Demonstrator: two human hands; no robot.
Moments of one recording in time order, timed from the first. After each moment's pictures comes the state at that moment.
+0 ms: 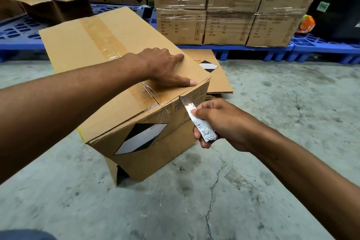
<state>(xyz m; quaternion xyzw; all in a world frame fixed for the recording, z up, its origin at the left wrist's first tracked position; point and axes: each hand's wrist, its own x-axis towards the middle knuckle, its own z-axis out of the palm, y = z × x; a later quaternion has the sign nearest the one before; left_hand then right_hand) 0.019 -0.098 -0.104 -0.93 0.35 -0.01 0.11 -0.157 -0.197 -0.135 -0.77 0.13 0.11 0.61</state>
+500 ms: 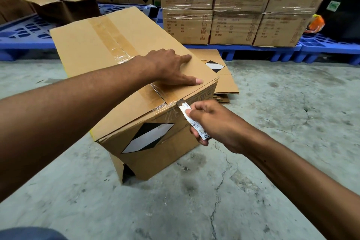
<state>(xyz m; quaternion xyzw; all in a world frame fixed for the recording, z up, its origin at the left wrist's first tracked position) 0.023 -0.095 -0.112 -0.94 0.33 0.00 0.07 -0.146 -0.182 -0.149 -0.80 0.07 0.10 0.59</state>
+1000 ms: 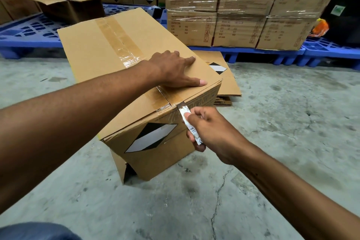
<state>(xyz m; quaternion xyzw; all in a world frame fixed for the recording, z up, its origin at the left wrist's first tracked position) 0.024 -0.093 -0.116 -0.94 0.33 -0.03 0.07 -0.149 -0.169 -0.160 -0.79 0.07 0.06 0.61</state>
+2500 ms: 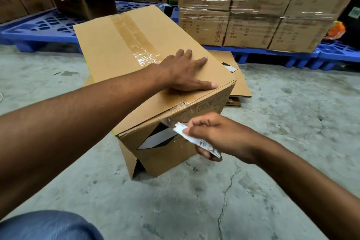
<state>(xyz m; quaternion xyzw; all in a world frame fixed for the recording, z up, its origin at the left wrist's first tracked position) 0.015 -0.077 -0.119 -0.93 0.35 0.00 0.03 -0.154 -0.163 -0.141 -0.81 -0.02 0.22 0.54</state>
